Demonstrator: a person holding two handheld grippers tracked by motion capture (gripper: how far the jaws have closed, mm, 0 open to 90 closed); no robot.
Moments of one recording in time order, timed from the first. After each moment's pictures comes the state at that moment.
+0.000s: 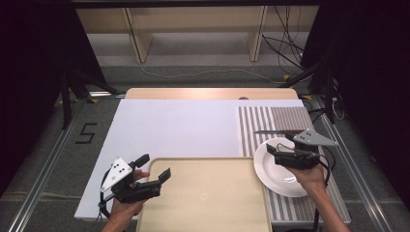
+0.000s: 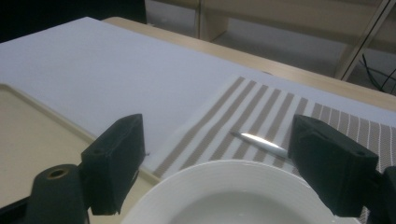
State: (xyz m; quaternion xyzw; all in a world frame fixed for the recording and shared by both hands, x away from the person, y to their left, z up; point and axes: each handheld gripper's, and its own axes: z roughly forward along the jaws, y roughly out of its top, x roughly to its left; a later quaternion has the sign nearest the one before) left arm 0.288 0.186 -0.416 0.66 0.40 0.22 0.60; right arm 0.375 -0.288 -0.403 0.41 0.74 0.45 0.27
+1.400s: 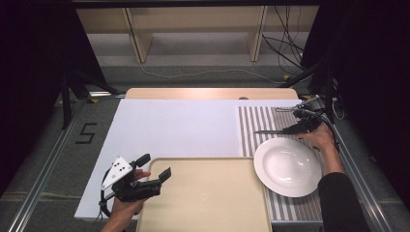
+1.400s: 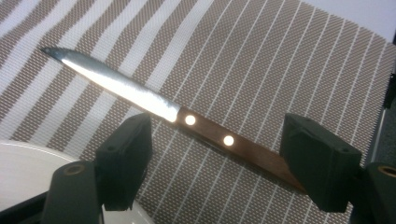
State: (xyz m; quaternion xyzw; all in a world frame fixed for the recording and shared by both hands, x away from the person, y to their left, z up) left arm 0.291 0.186 -0.417 0.66 0.41 0.20 0.60; right arm 0.528 -0.348 -0.436 0.51 0.83 0.18 0.17
